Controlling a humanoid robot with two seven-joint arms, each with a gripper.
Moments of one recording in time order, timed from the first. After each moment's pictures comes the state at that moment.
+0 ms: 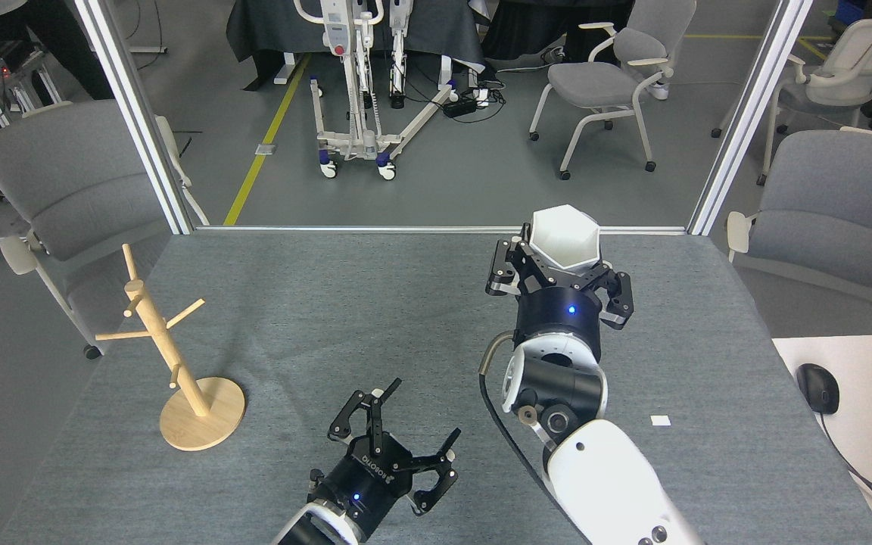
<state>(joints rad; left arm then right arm) -0.12 0.00 -0.36 -1.54 -1.87 -0.23 0.10 -0.57 -0.03 0.63 -1.72 1.56 0.94 0.71</state>
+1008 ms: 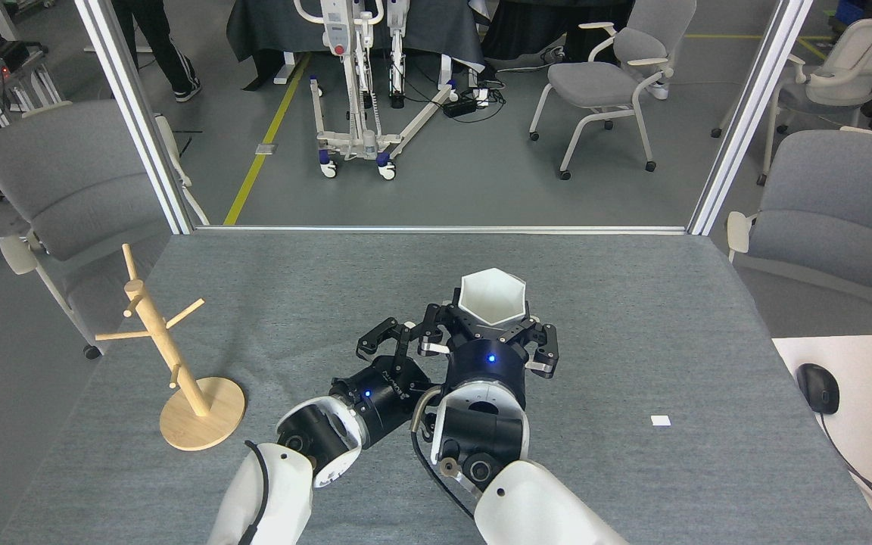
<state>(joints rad) -0.42 -0.01 -0.32 -1.38 -1.58 -0.55 -0.13 -0.56 0.04 0.81 -1.63 1.60 1.02 0.83</state>
